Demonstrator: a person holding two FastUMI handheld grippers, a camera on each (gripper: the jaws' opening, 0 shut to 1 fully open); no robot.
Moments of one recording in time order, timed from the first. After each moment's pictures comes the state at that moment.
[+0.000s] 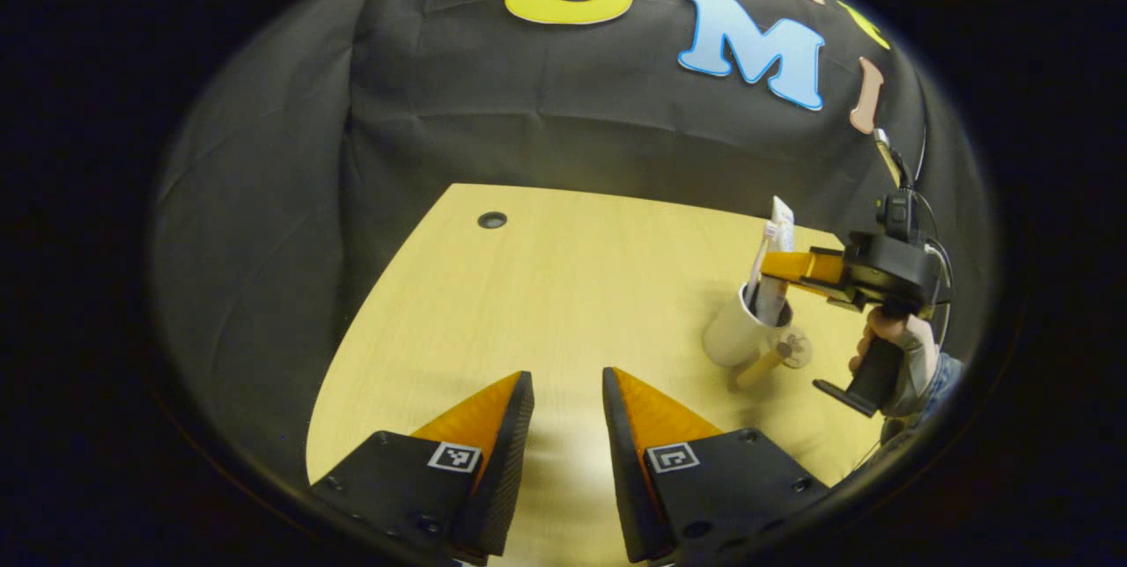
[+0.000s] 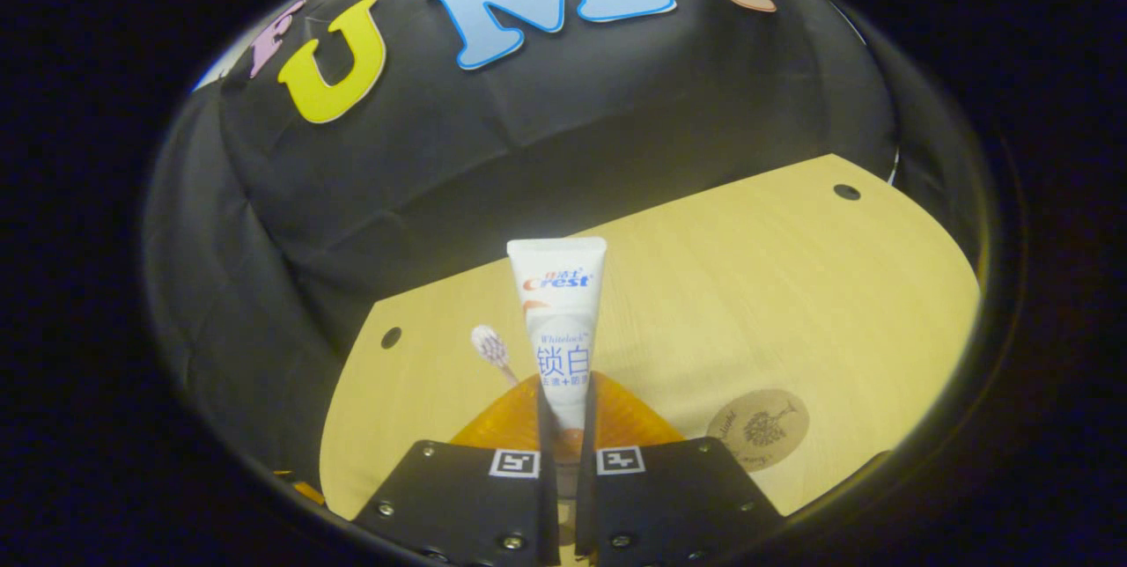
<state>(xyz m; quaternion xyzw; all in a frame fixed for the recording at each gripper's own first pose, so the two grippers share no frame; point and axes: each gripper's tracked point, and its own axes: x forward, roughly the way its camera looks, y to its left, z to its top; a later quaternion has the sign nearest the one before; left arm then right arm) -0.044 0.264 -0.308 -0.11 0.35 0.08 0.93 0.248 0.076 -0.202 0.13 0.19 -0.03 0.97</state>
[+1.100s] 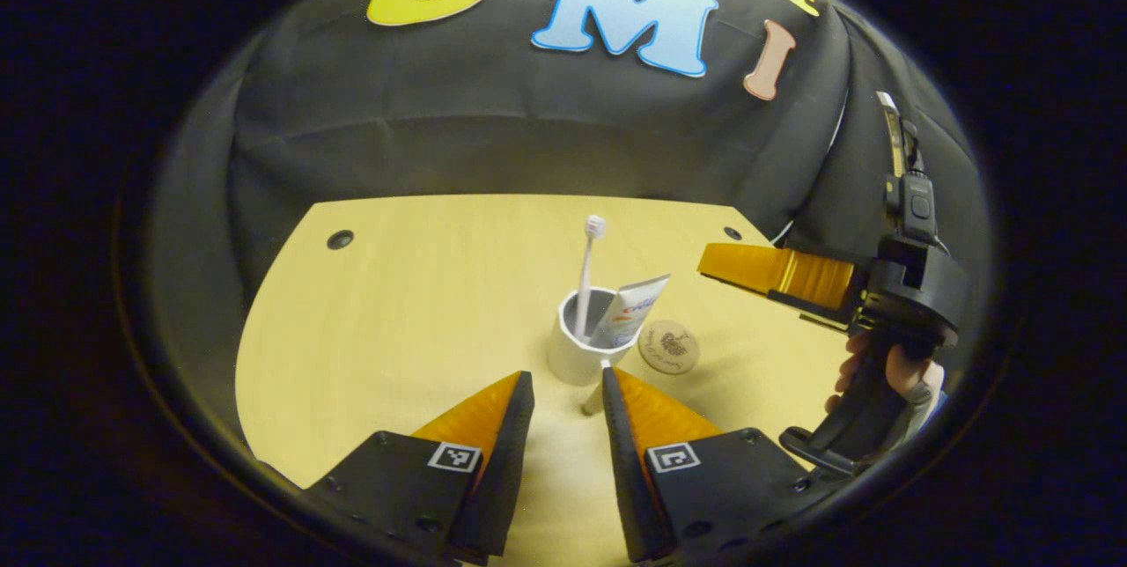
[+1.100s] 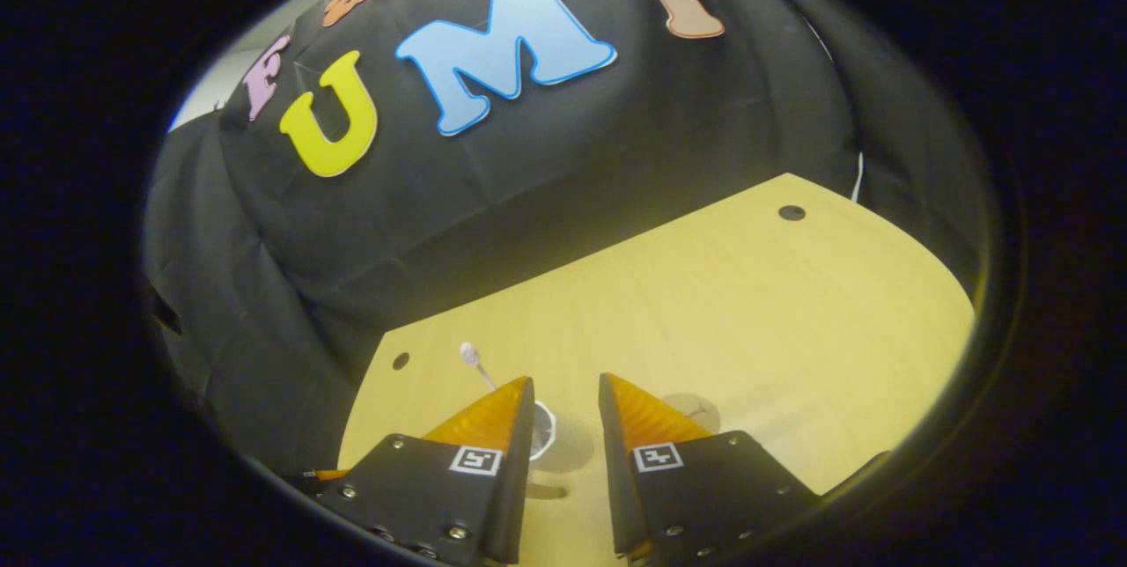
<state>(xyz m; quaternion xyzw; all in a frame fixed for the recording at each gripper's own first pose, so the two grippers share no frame) 0.021 0.083 -0.309 -0.10 0.36 -0.08 0.93 0.161 0.000 -0.152 0.17 0.14 -0.06 0.97</state>
